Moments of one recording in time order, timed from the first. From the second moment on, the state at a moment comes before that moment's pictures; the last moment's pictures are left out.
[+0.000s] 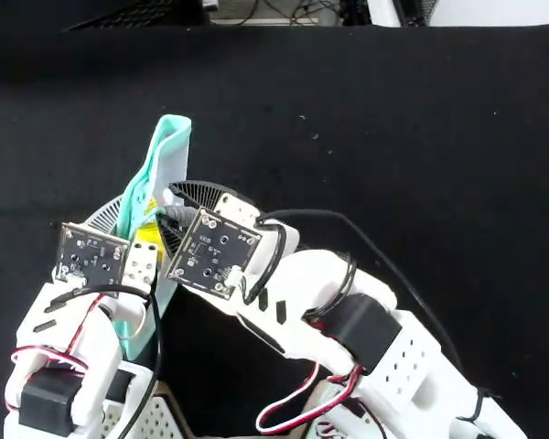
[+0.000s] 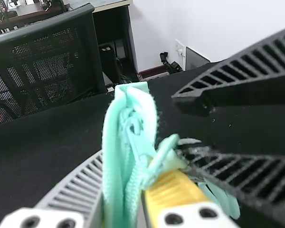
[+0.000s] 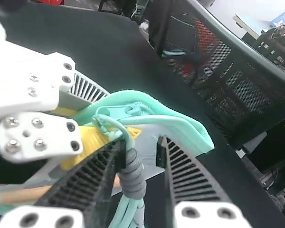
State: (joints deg) left arm 8.9 -91.6 59.4 56.6 -9.7; right arm -50.5 -53.4 35.5 46.8 23.0
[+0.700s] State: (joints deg) left arm 4.4 -91.5 61.1 51.6 -5.8; right arm -51.4 -52.8 33.3 51.7 23.0
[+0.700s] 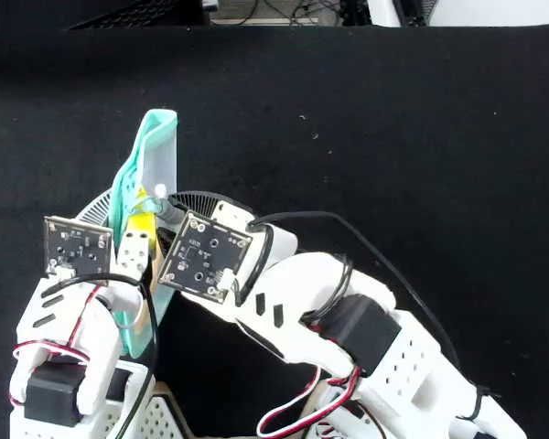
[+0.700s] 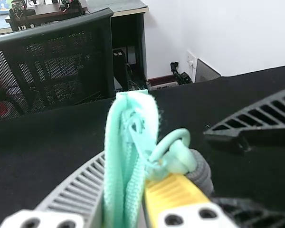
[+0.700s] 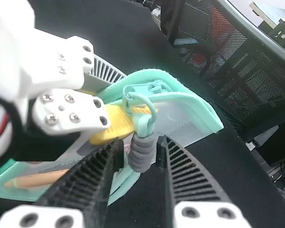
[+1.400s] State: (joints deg) left arm 9.2 -91.6 61.1 52.8 -5.8; right arm -50.8 -52.8 33.1 47.7 23.1
